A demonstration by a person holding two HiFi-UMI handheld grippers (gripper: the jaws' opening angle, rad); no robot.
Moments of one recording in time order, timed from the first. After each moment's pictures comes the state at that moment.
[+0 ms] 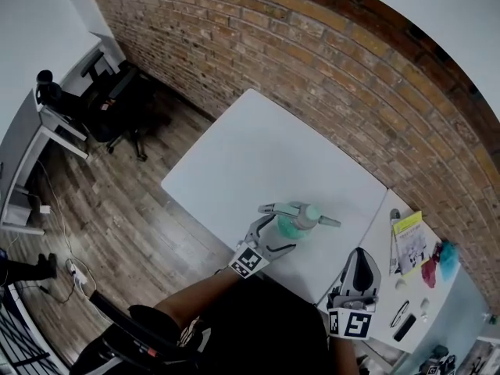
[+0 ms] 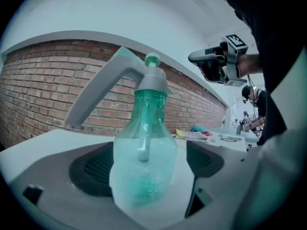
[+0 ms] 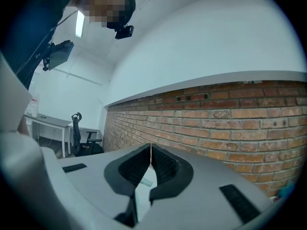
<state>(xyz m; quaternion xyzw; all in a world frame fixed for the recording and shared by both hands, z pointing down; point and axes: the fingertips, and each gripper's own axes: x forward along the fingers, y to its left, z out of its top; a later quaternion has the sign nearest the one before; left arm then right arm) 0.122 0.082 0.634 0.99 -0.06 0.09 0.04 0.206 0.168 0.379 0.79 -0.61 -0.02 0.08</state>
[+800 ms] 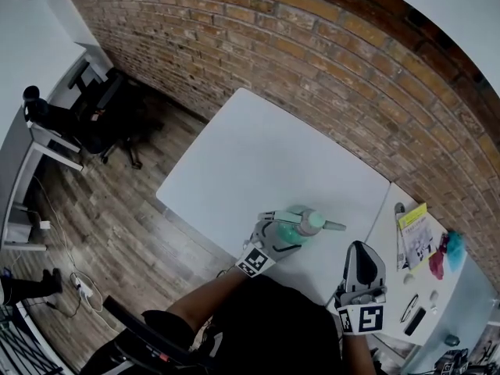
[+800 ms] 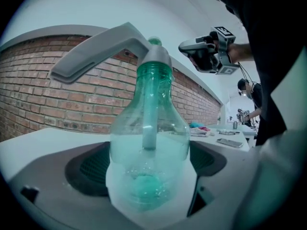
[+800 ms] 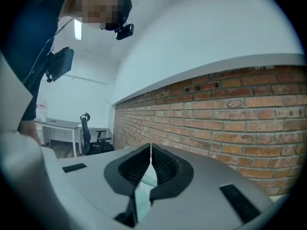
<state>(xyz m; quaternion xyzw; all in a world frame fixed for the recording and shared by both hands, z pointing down) 0.145 0.072 0.670 1.00 -0.03 0.08 0.02 0.204 0.132 0.396 0.75 -0.65 0.02 0.09</state>
